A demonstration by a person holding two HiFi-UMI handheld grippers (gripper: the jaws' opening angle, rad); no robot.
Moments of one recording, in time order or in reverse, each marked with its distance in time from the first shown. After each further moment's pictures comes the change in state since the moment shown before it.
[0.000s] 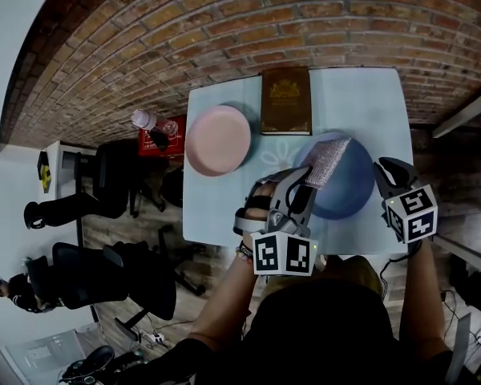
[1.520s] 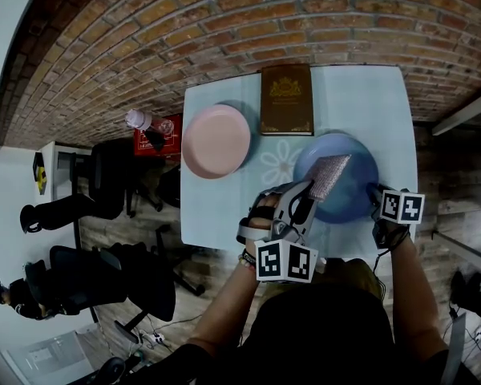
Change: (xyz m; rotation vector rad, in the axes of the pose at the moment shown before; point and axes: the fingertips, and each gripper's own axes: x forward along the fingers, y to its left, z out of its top) left arm 0.011 -0.027 -0.036 -0.034 0.033 -0.088; right arm 0.071 -0.010 -0.148 0.674 0.255 -0.012
